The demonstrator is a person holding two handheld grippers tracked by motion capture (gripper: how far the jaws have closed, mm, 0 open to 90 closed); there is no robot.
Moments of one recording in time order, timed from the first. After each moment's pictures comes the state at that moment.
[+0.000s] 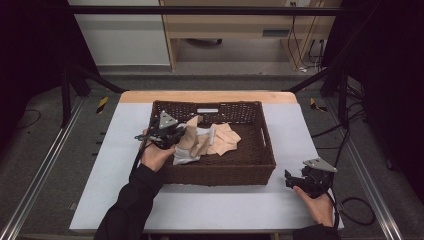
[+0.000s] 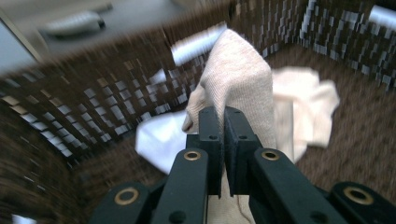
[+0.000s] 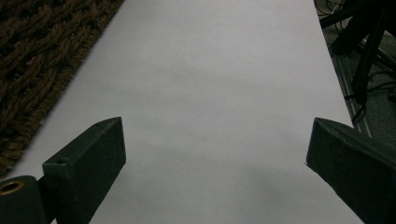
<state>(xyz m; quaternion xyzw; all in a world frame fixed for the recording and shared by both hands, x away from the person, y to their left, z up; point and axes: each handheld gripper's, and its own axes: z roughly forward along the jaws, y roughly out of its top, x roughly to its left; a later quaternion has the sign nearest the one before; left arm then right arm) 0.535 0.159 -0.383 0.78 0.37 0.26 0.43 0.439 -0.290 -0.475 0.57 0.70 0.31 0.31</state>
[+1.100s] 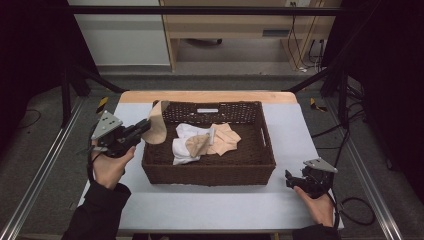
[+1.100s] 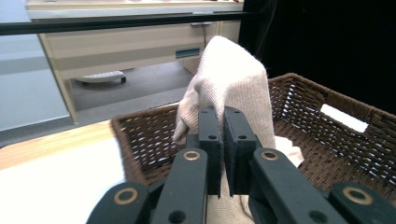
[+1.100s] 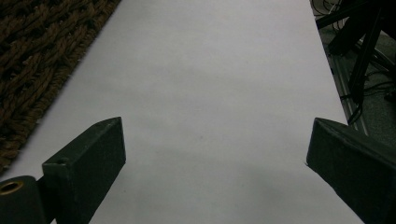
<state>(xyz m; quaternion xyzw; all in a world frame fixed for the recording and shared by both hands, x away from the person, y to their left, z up) 0.457 0.249 -0.324 0.69 0.40 0.29 0.54 0.438 -0.291 -0.475 0.57 0.69 0.30 0.32</state>
